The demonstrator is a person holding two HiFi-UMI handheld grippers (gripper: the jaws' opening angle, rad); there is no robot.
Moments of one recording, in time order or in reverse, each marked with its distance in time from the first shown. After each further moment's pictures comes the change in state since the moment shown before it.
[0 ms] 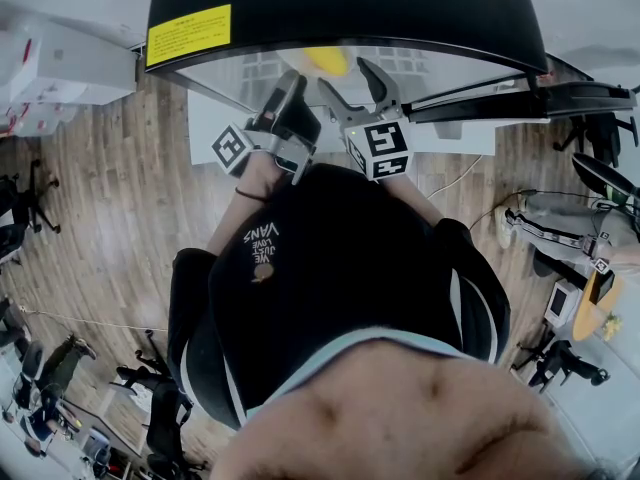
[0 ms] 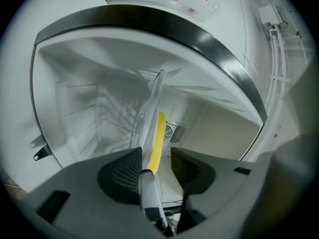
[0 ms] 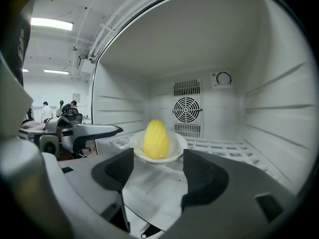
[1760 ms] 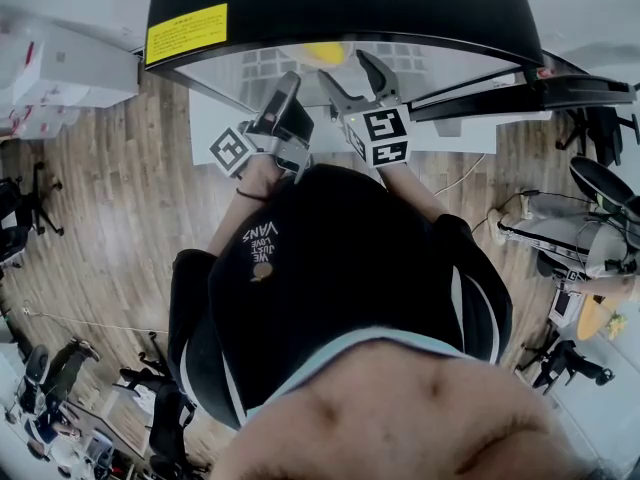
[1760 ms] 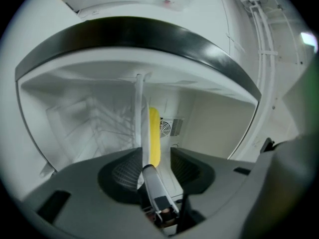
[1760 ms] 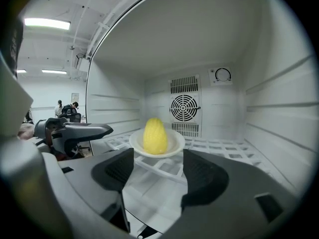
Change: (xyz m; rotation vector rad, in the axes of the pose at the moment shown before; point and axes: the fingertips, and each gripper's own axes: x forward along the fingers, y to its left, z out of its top) left arm -0.003 -0.007 0.001 0.223 0.049 0.024; right arm 0.010 -0.008 0.003 0.016 0.019 -0.004
